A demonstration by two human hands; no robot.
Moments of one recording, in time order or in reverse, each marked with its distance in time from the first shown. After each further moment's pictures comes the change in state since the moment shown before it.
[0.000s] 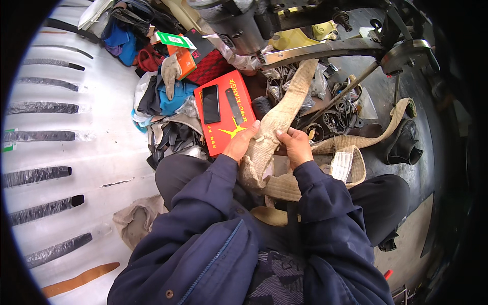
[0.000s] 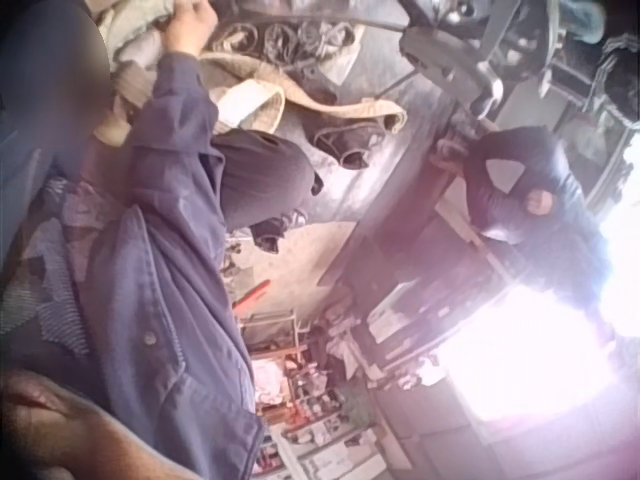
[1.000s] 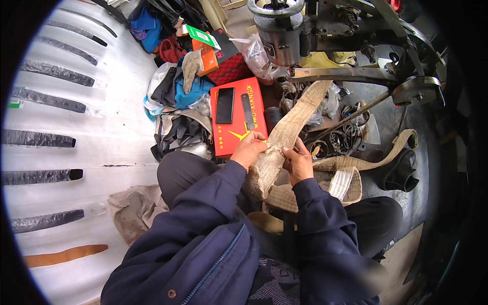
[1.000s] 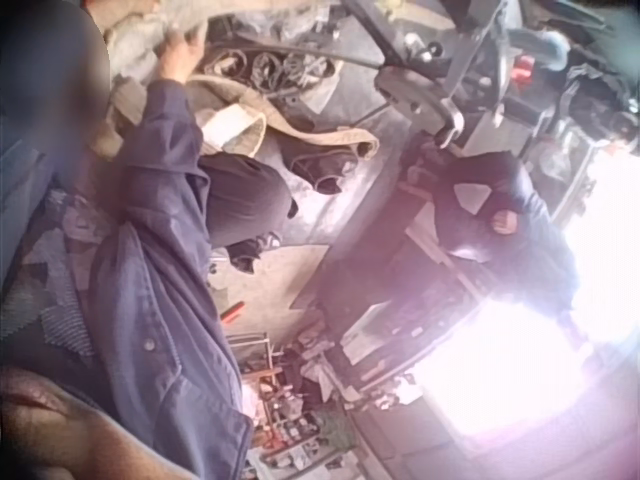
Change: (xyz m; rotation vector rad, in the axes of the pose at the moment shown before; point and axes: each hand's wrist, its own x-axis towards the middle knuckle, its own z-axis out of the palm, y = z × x) left_hand -0.026 -0.002 0.009 0.009 0.259 0.082; right_hand -0.013 0.012 0.008 0.077 -0.008 -0.059
